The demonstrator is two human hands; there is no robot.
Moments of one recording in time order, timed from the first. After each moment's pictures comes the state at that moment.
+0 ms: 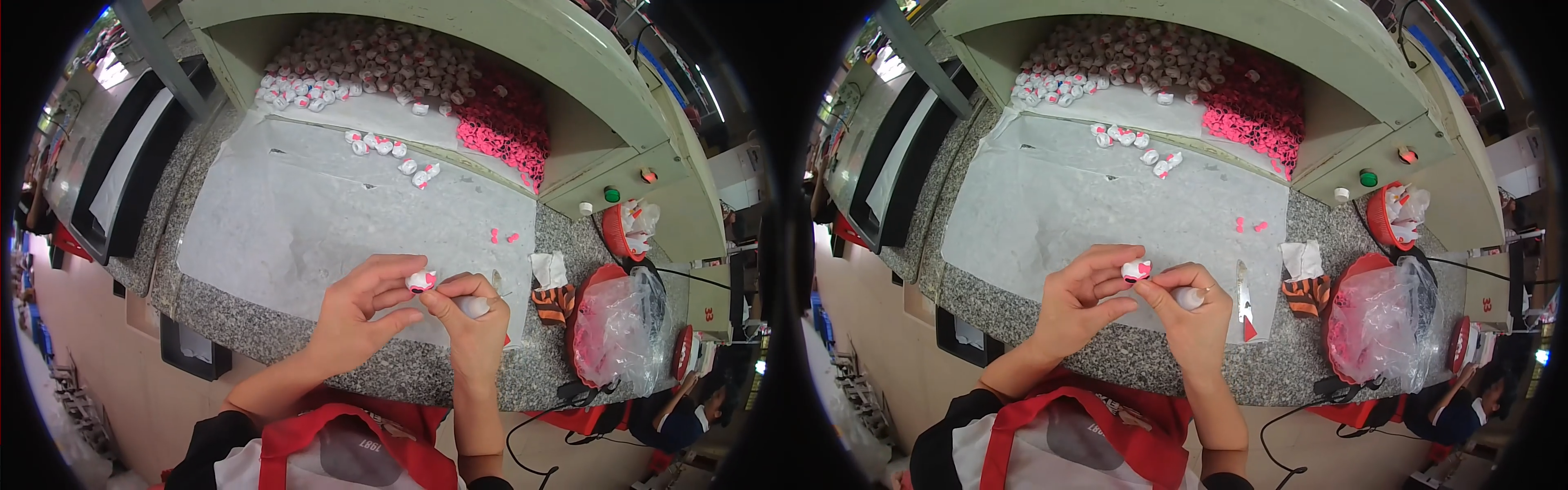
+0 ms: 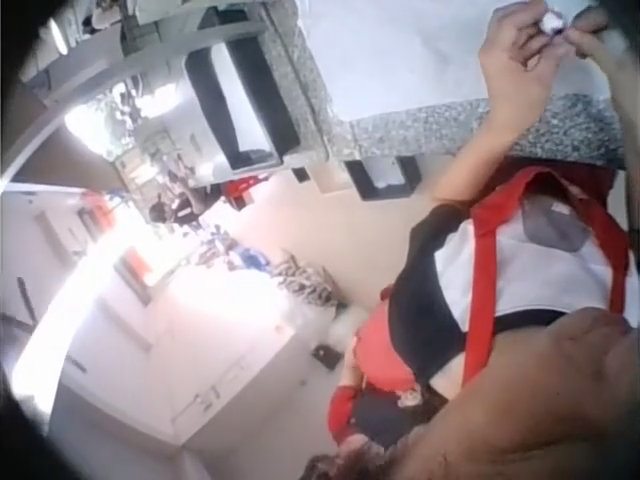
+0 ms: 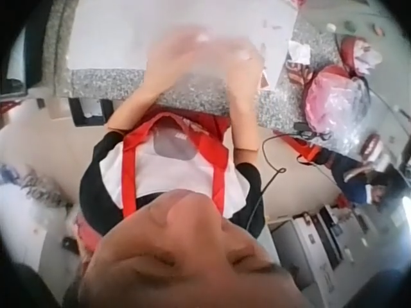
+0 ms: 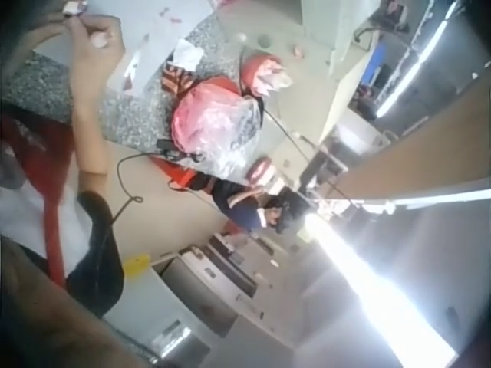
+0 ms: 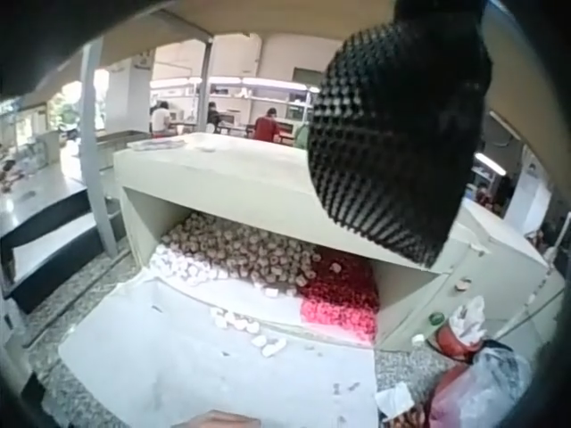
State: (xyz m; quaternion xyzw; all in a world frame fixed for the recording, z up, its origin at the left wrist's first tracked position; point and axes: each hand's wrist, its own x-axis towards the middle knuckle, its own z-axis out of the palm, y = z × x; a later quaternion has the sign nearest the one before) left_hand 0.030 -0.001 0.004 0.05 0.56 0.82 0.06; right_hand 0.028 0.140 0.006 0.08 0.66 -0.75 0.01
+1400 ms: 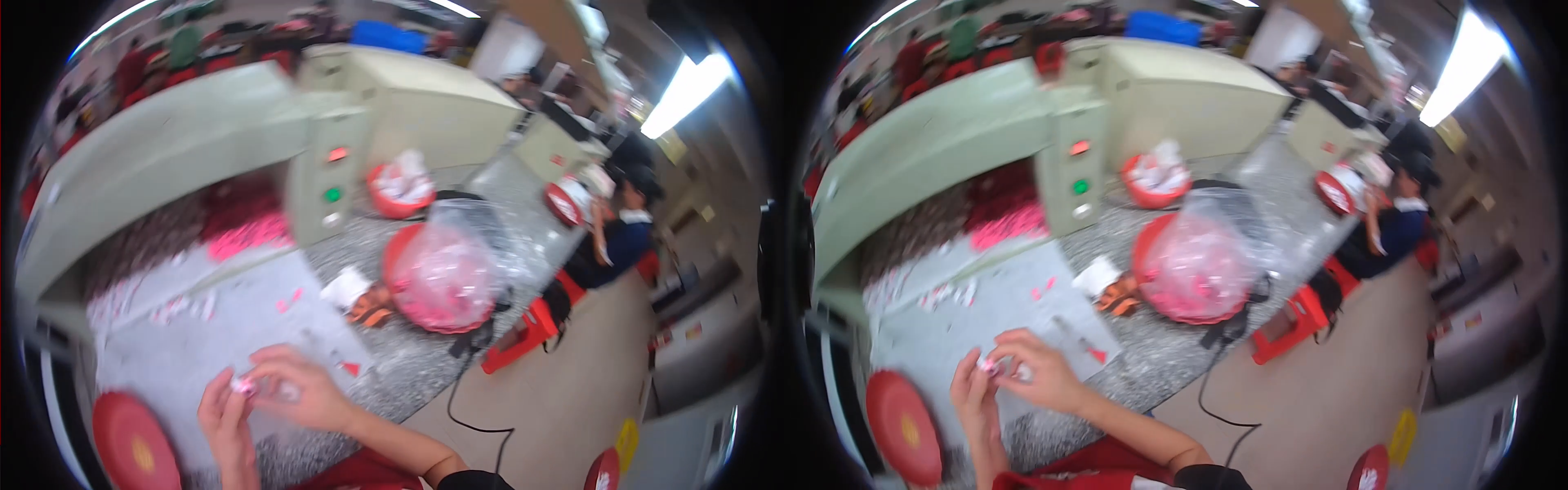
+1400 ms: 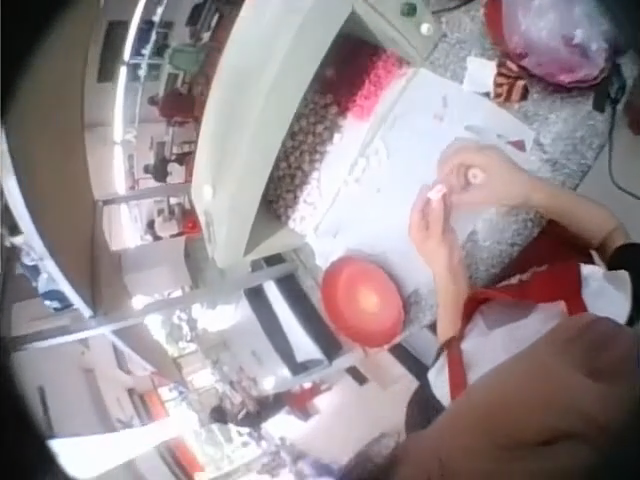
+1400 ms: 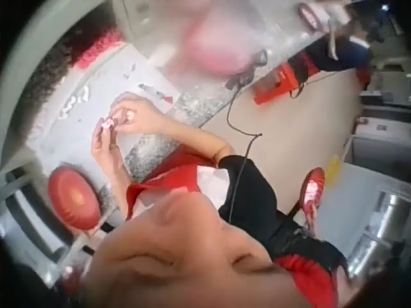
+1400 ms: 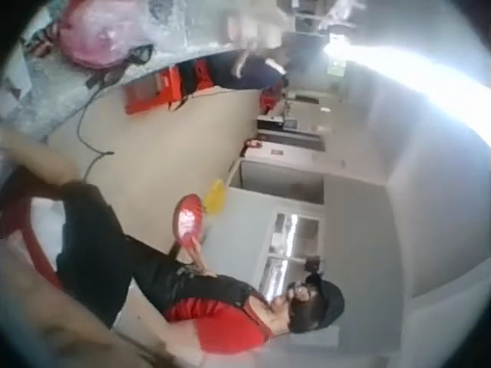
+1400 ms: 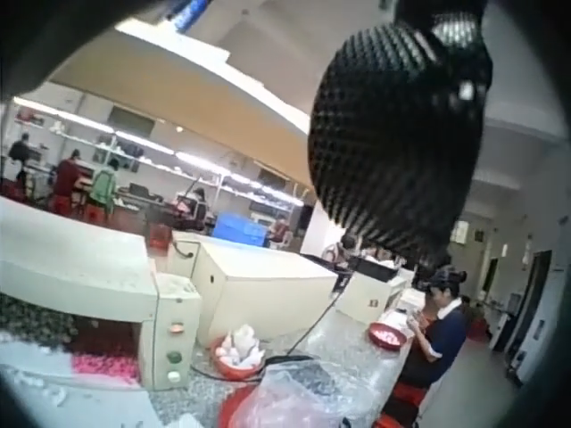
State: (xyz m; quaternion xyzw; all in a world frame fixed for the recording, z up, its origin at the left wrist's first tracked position) left_hand 0.025 0.026 -0.006 -0.03 0.53 0.84 0.10; right_hand 0.043 0.171 0.011 -0.08 0.72 -0.67 -0.16
